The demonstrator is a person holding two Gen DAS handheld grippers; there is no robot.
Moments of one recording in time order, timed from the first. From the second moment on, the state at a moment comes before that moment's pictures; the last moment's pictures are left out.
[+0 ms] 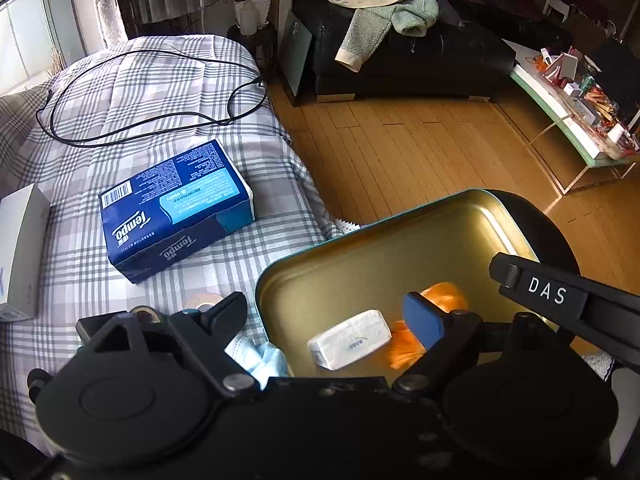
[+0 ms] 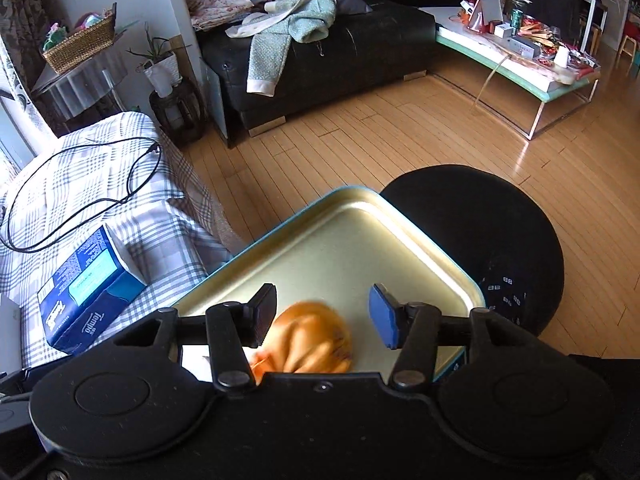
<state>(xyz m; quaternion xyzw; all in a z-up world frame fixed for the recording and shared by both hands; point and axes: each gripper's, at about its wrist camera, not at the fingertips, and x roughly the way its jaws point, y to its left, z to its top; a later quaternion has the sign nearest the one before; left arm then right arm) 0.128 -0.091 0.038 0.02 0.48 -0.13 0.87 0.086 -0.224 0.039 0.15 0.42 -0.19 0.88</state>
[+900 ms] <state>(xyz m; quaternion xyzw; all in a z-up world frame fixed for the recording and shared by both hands) 0.098 -0.057 0.058 0.05 0.39 -0.11 0.91 0.079 -0.210 0.035 0.16 0.36 -0.20 0.90</state>
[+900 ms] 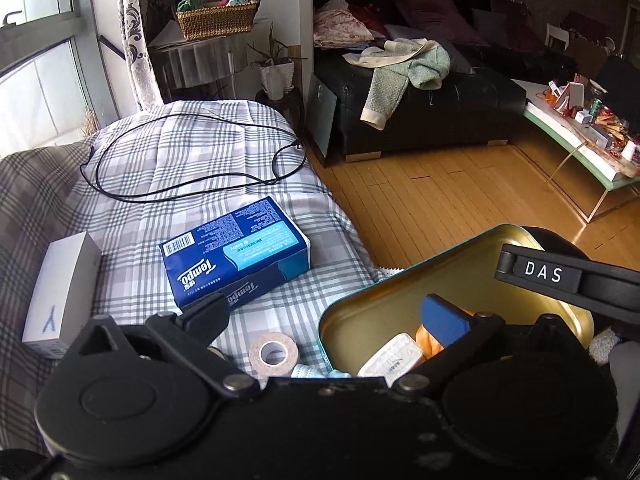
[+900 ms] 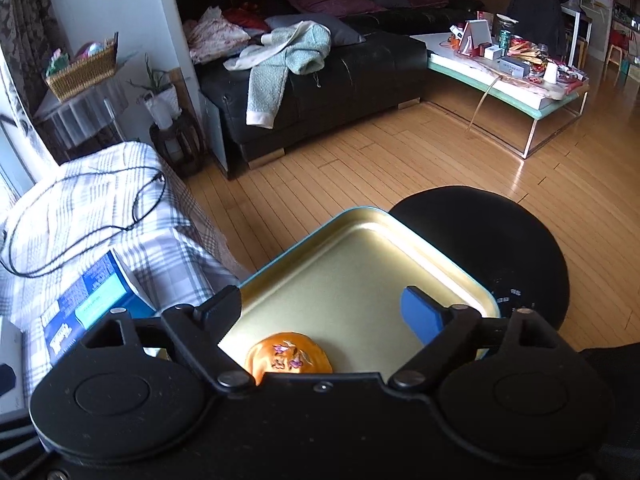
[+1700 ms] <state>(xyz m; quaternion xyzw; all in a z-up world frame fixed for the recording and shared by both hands) 0.112 0.126 0.054 -0.07 0.42 0.09 0.90 0.085 -0.140 0.033 0.08 0.41 -0.09 0.90</state>
